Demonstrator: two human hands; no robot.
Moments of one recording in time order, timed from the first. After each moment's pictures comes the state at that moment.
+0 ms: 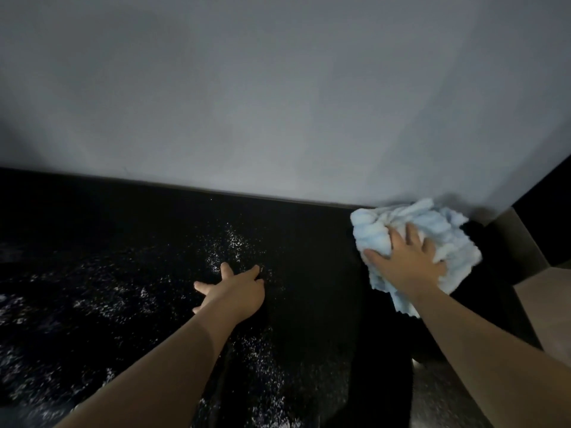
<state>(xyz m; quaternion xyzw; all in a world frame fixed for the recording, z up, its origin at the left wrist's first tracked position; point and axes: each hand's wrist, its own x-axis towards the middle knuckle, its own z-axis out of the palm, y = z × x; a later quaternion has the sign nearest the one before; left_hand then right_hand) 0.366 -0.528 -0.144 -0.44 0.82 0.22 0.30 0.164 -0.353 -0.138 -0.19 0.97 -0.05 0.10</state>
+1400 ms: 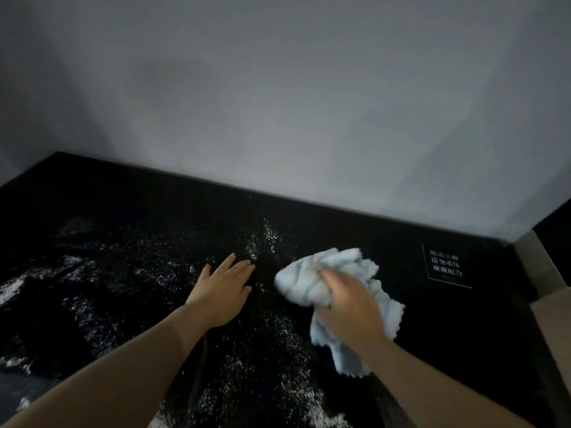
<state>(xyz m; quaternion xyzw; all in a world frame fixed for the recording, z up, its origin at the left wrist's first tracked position) 0.468 -0.553 -0.141 -0.31 0.93 0.11 0.15 0.308 -0.377 -0.140 -0.45 0.87 -0.18 0.11</state>
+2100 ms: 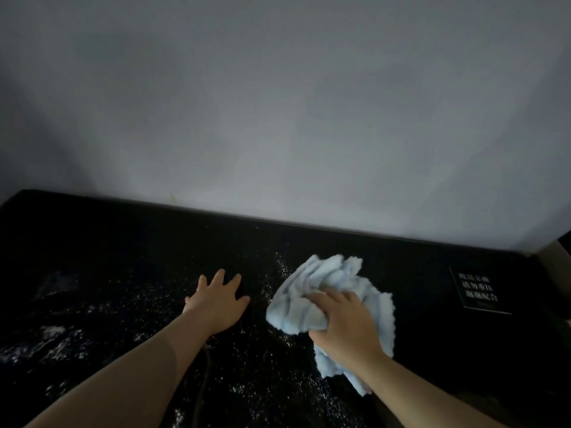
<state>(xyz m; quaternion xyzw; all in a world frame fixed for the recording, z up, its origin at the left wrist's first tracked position) 0.445 -0.652 -0.140 -0.35 0.88 0.14 0.28 0.317 -0.452 -0.148 -0.43 0.87 -0.18 0.13</state>
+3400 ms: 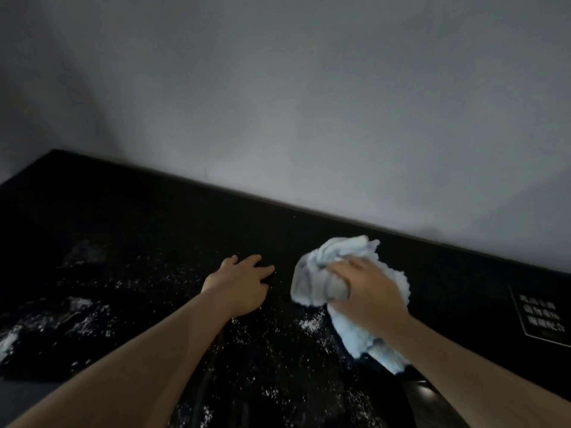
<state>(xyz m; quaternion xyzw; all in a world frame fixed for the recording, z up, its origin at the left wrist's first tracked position) 0.451 -0.677 -0.131 -0.35 0.88 0.22 0.24 0.299 -0.523 -0.131 -0.57 0.79 -0.18 0.14</state>
